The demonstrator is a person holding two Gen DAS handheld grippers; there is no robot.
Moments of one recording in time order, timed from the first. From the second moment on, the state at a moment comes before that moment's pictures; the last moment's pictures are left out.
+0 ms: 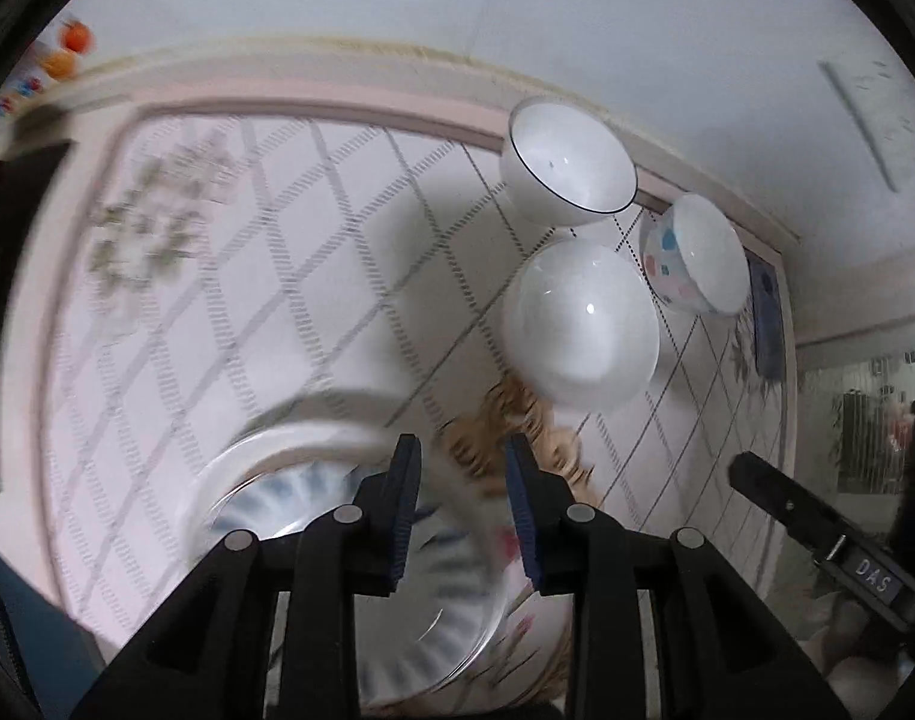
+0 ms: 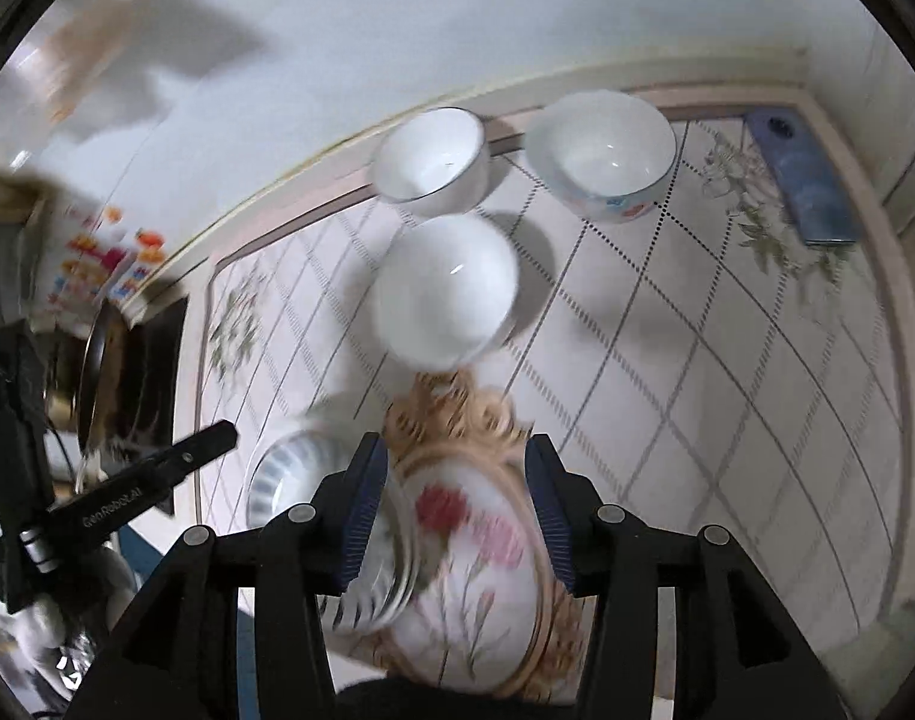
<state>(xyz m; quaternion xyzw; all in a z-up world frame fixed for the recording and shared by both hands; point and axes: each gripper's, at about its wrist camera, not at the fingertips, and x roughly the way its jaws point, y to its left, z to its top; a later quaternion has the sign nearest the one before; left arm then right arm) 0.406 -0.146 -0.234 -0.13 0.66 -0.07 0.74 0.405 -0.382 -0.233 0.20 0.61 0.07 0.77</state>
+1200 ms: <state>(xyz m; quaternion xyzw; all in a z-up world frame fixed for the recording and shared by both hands) 0.387 -0.238 -0.245 -0.08 0.65 -0.13 0.74 0.453 -0.424 -0.310 0.20 0.66 0.12 0.72</state>
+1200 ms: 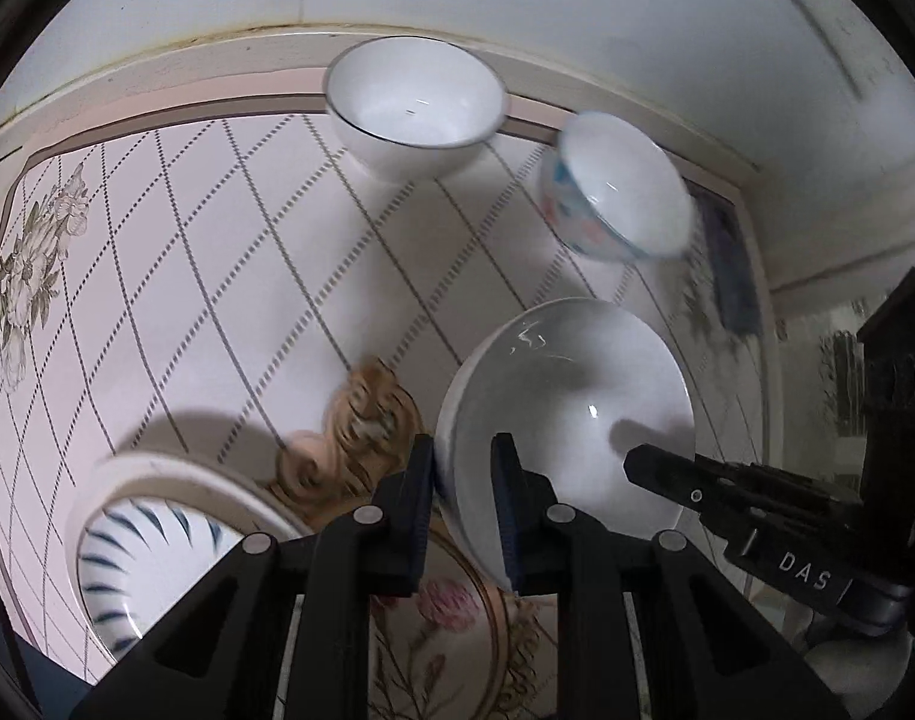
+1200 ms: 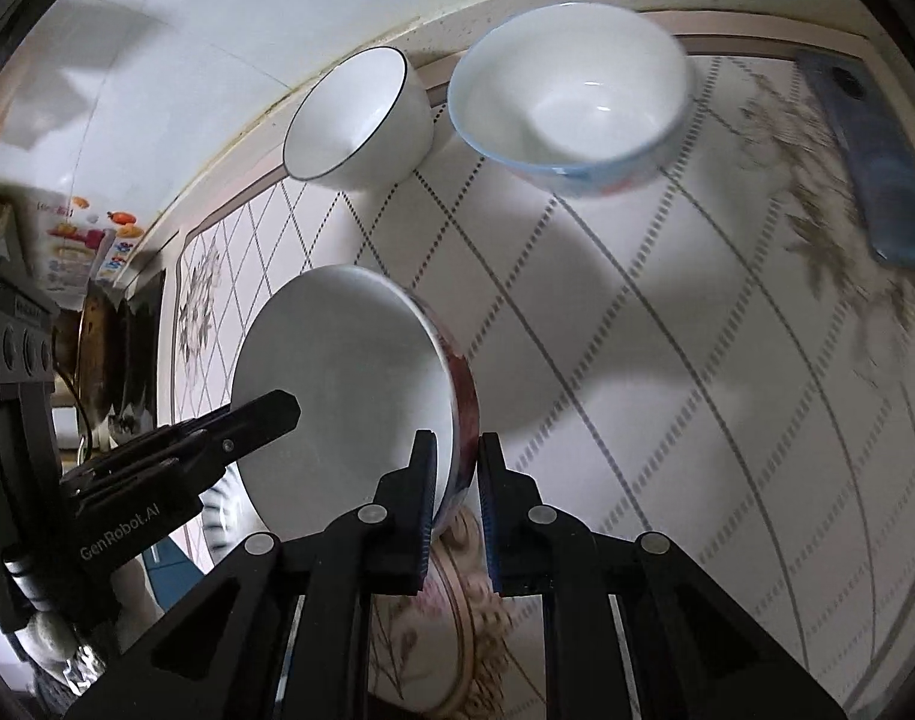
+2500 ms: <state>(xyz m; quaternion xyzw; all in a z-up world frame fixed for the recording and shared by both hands) 0.312 -0.272 -0.287 -0.02 0.69 -0.15 0.71 0.347 -0.473 -0.350 0.23 0.71 0.10 0.66</state>
